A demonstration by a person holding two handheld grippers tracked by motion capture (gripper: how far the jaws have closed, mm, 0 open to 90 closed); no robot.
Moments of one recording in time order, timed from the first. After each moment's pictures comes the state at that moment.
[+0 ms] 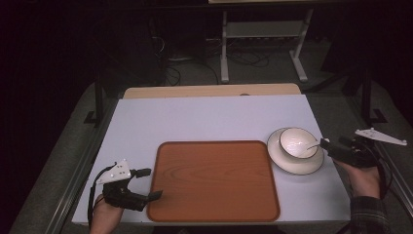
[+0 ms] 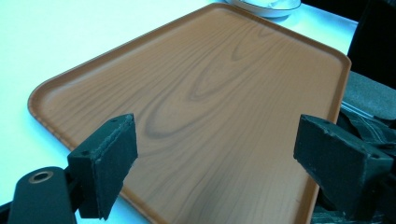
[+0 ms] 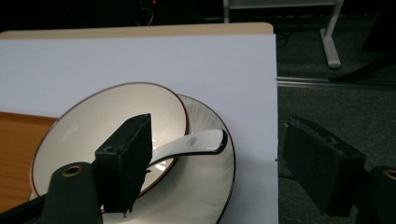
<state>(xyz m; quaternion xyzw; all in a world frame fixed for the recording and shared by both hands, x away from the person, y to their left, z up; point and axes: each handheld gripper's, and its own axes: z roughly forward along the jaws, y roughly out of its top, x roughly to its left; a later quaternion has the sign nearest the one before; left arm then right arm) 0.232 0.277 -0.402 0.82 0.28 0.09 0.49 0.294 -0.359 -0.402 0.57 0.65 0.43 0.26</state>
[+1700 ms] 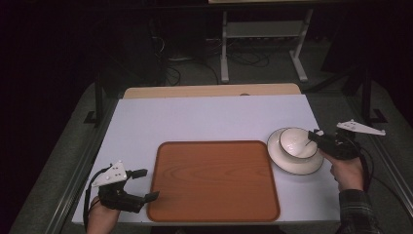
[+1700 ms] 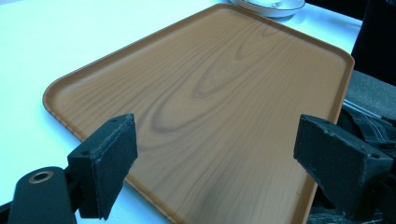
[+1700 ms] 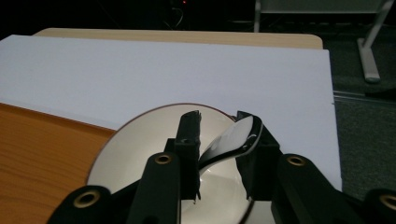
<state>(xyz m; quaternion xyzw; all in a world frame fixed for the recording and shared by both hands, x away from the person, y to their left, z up) 0.226 0.285 -0.399 0.82 0.29 0.10 0.48 0.314 -0.325 -0.392 0.53 0.67 0.46 0.24</state>
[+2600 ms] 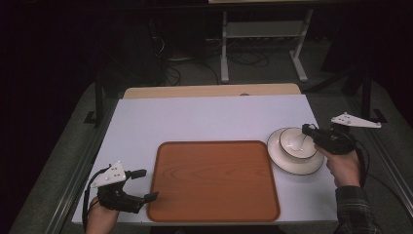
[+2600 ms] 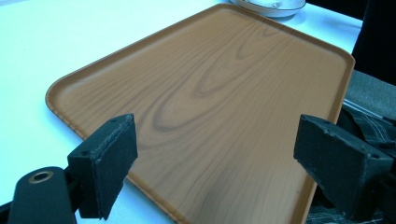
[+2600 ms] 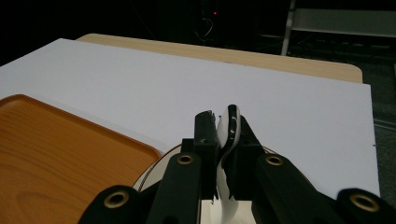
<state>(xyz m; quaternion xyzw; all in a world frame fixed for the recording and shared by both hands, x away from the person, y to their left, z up) 0.224 0.286 -0.399 0.82 0.29 0.10 0.48 0.319 -0.309 -0.372 0.48 0.70 0.48 0.23</state>
